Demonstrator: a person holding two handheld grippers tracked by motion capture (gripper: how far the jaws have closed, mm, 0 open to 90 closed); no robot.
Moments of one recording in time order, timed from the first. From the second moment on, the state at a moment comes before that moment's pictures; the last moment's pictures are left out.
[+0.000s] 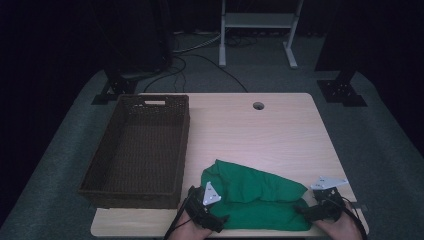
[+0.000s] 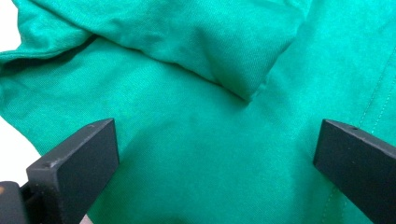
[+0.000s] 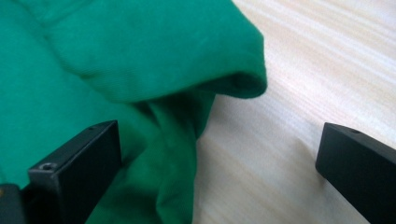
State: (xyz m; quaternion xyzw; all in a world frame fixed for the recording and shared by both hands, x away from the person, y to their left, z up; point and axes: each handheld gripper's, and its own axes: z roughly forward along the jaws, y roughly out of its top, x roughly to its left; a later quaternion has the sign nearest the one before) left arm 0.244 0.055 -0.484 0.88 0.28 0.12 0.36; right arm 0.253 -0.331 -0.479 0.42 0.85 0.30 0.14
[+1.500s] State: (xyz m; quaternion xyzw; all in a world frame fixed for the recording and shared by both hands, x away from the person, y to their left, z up) left arm 0.244 0.057 -0.486 0.88 0.28 0.12 0.37; right arm 0.269 -0.303 -0.436 0.33 0.85 0.39 0.14
